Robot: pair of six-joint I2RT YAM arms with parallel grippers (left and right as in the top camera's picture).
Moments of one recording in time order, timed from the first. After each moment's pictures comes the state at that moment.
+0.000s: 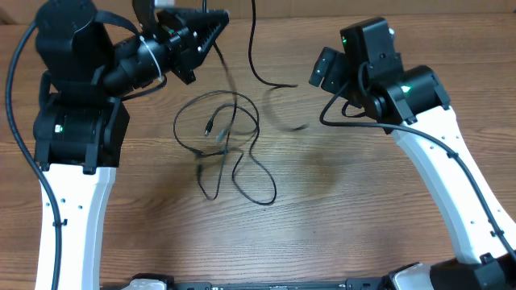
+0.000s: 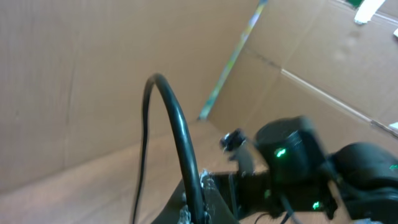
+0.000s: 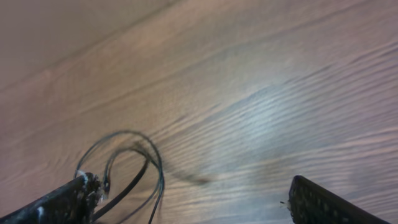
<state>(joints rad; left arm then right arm) -0.11 1.38 1.70 -0.40 0.81 -0.33 0.38 1.60 1.69 -1.00 0.15 0.70</state>
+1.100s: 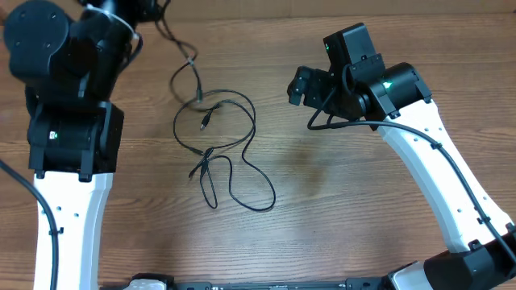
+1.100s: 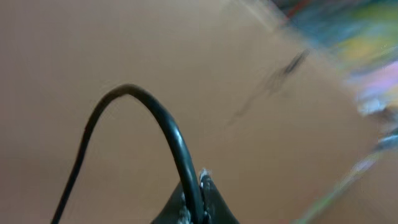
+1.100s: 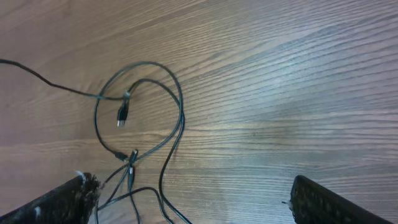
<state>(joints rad) -0.11 1.36 1.71 -0.20 0.17 -0.60 0.41 1.65 1.69 -1.06 -0.08 0.63</state>
